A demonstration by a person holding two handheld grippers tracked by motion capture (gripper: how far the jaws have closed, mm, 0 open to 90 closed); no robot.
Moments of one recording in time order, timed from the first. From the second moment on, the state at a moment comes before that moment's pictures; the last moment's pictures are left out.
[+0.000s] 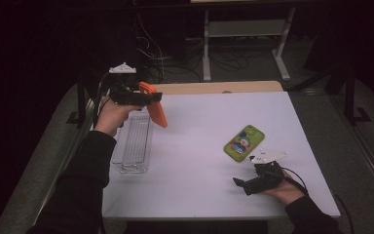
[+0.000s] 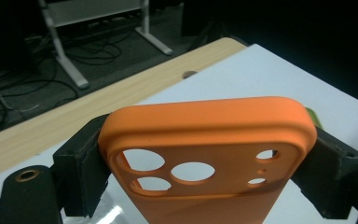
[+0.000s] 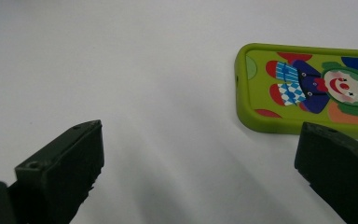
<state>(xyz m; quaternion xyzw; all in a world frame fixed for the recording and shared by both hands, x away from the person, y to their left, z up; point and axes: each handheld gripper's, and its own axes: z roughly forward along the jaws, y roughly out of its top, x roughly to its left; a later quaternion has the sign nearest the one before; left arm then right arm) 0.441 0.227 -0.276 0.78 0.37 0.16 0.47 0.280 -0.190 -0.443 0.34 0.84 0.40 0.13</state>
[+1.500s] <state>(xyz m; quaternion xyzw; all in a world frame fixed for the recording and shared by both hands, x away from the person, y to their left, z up) 0.514 0.256 -0.331 0.75 0.51 0.27 0.33 0.280 -0.189 -0.443 0.34 0.84 0.40 0.13</state>
